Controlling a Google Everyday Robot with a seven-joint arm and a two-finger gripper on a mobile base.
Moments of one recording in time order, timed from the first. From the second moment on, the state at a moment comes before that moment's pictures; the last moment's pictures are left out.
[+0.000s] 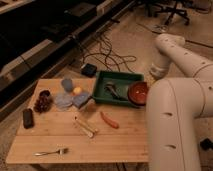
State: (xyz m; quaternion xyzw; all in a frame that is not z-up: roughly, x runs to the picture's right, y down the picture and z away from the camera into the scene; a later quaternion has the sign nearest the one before) arm 0.268 -0.004 0.811 -0.39 0.16 0.50 0.75
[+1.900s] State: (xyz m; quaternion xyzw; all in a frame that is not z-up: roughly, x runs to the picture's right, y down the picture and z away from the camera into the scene) arm 0.260 -0.007 0.861 -0.36 0.11 0.62 0.69
